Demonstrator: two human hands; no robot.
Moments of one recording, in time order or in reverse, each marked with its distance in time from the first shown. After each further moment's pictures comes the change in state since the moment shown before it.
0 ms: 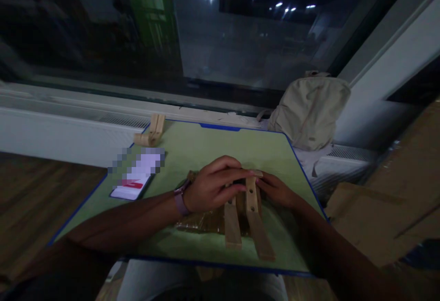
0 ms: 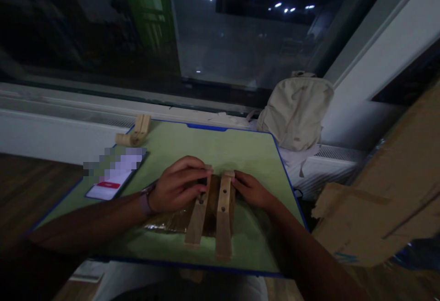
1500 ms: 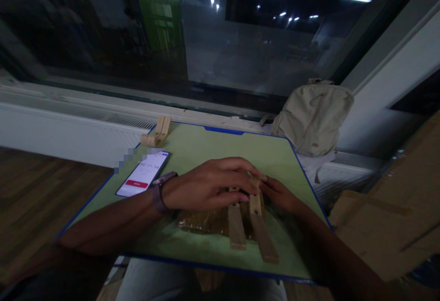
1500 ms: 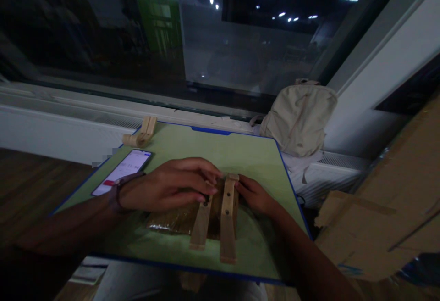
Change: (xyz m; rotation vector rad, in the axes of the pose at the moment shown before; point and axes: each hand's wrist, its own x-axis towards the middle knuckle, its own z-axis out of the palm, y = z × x) left_hand 0.034 0.020 -0.043 -0.233 -0.390 -0.087; right_hand -0.002 0.002 -0.002 0.031 0.011 0.049
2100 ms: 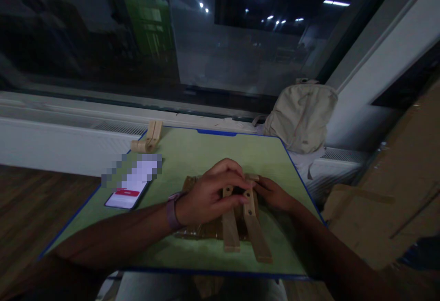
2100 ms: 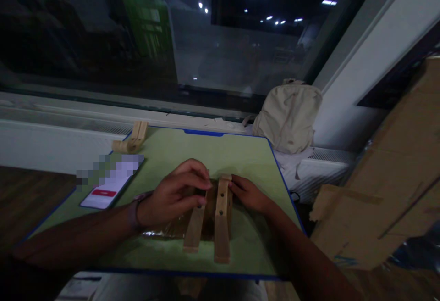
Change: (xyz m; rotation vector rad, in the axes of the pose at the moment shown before) left_hand -0.009 -0.018 0.042 -0.114 0.336 -0.059; right_hand 0.001 -0.006 0.003 -0.030 -0.023 -0.025
